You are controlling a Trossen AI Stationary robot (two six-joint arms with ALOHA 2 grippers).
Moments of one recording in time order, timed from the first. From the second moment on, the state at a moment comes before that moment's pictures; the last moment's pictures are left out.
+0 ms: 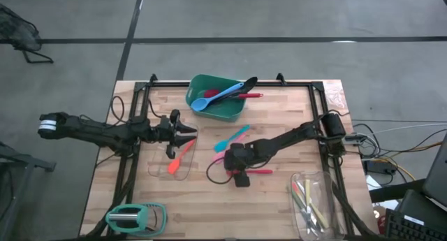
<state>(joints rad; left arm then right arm) 0.02 0.84 0.27 0.69 0.04 -0.16 0.17 2.05 1.23 -0.31 -0.05 0.12</state>
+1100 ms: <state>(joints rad) 0.02 0.84 0.26 0.68 0.04 -0.18 0.13 1.79 1.34 -0.18 0.03 -0.04</state>
